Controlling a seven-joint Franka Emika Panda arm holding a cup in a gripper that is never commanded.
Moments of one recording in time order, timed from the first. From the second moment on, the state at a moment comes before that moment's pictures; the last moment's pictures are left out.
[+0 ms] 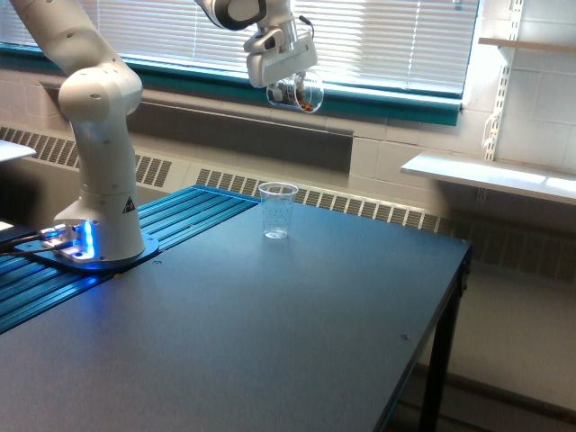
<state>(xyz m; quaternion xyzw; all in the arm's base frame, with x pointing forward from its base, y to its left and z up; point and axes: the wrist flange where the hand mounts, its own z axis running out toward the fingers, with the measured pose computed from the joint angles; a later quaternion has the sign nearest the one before) 0.206 0.357 0.444 -0.84 0.53 -0.03 0.15</state>
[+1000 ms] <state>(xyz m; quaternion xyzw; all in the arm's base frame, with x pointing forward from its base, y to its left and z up) 0.188 0.366 0.430 -0.80 0.59 -0.01 0.14</state>
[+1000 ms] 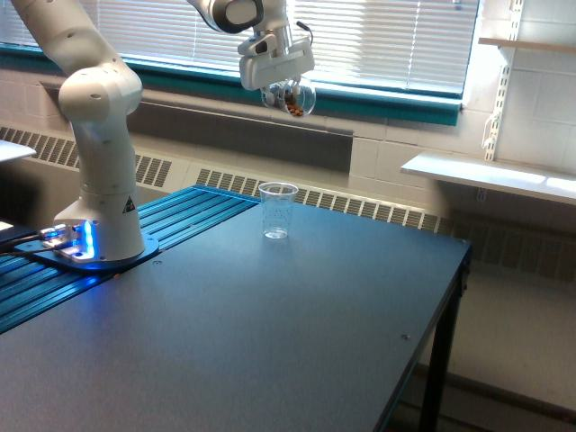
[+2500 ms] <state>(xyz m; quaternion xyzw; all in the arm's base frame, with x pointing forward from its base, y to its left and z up) 0.177 0.341 0.411 -0.75 0.65 0.03 0.13</state>
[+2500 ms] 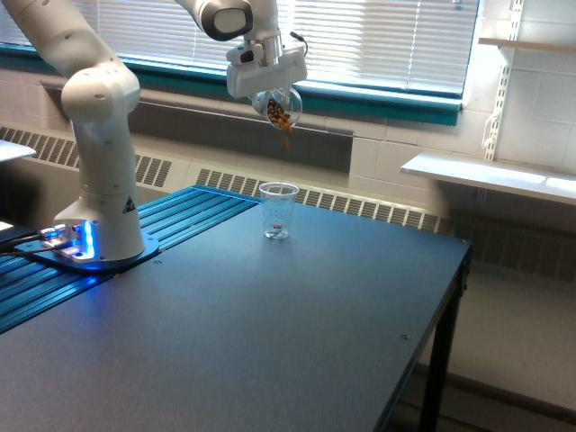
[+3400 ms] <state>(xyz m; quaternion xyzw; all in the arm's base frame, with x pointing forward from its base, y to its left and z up) 0.175 0.342 0.409 -0.75 0.65 0.04 0.13</state>
